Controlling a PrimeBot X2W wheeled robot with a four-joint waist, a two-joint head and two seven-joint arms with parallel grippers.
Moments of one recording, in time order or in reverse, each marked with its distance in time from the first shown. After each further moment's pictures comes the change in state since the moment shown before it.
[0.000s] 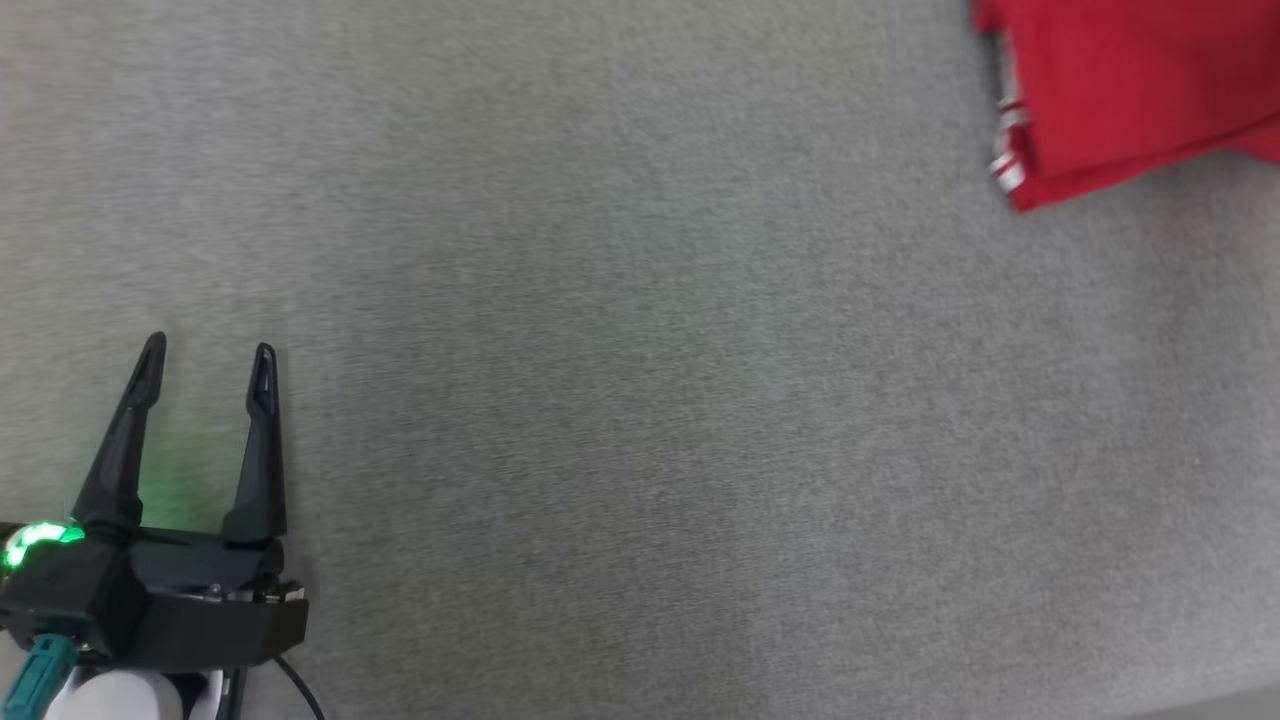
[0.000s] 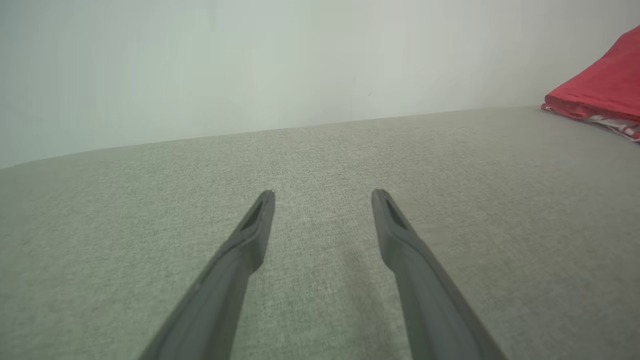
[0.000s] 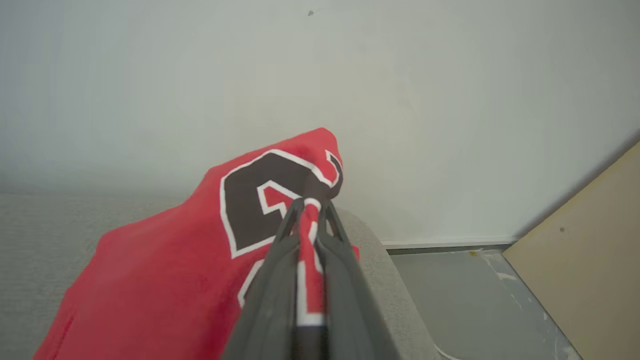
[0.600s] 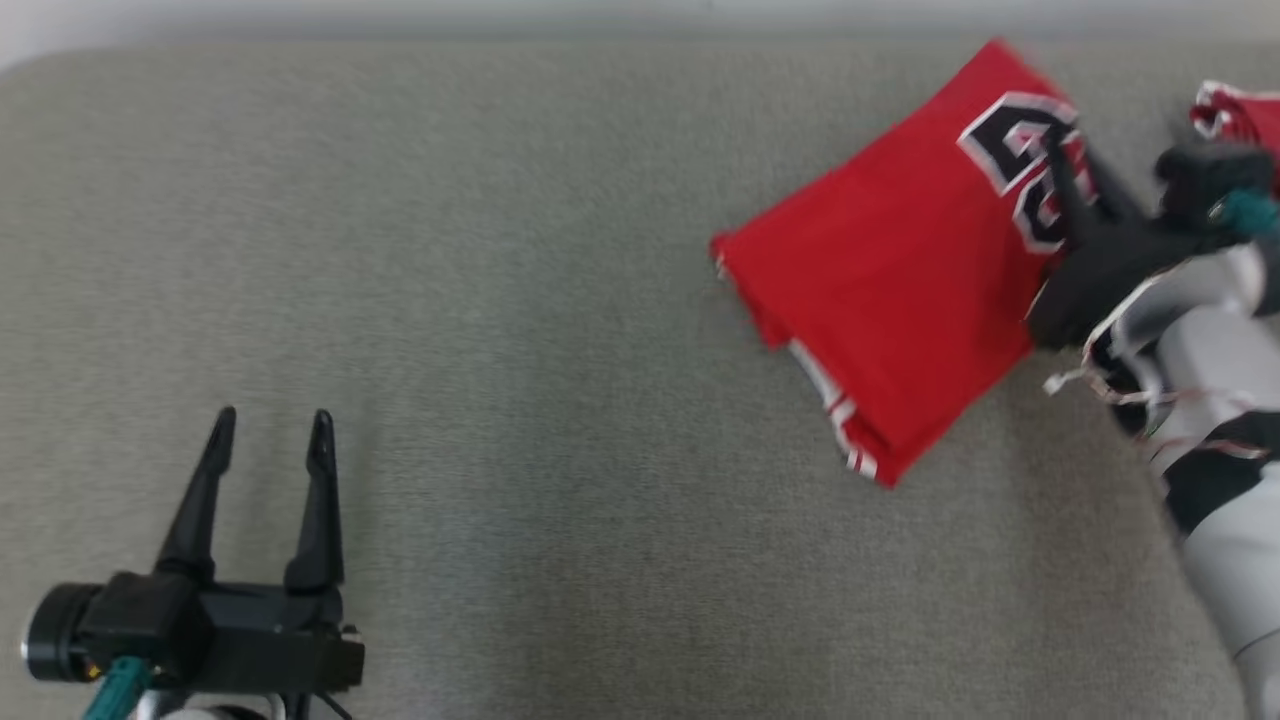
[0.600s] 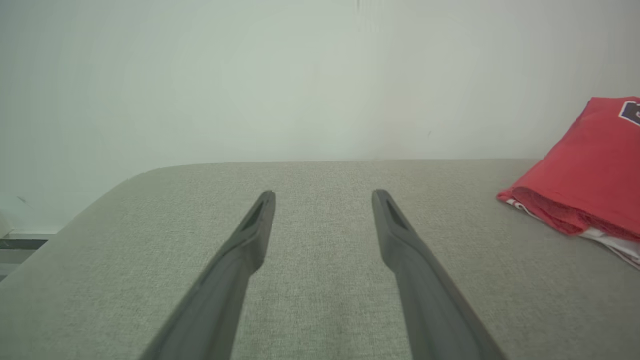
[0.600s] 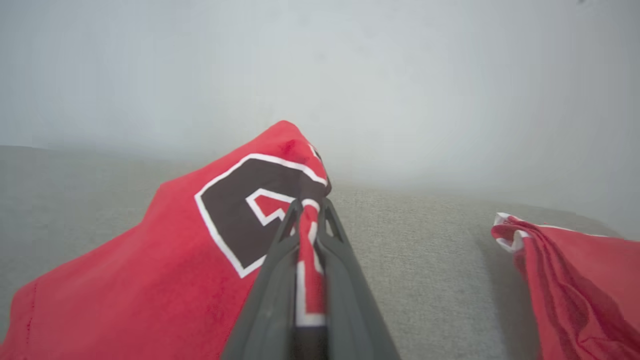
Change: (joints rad) left arm 0.062 -0.103 -0.007 0.084 -0.008 0.005 0.000; right arm 0.253 0.227 0.051 -0.010 -0.017 0.000 -0.055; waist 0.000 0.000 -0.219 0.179
